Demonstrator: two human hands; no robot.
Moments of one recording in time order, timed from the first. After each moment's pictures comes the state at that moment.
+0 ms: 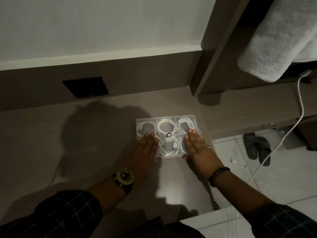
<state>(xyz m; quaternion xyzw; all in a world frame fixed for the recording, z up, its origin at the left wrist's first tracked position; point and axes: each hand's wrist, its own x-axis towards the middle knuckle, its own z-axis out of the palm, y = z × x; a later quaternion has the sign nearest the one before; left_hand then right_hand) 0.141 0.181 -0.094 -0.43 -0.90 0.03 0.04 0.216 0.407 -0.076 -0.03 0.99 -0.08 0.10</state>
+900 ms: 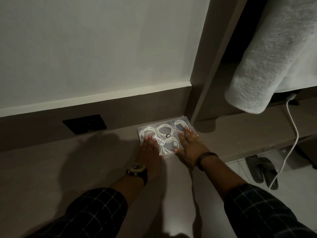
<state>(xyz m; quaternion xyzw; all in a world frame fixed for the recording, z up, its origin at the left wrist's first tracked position) 0.057 0.252 -0.072 -0.30 -0.94 -0.07 -0.11 0.093 0.448 -0.076 0.07 0.98 -0.12 0.14</state>
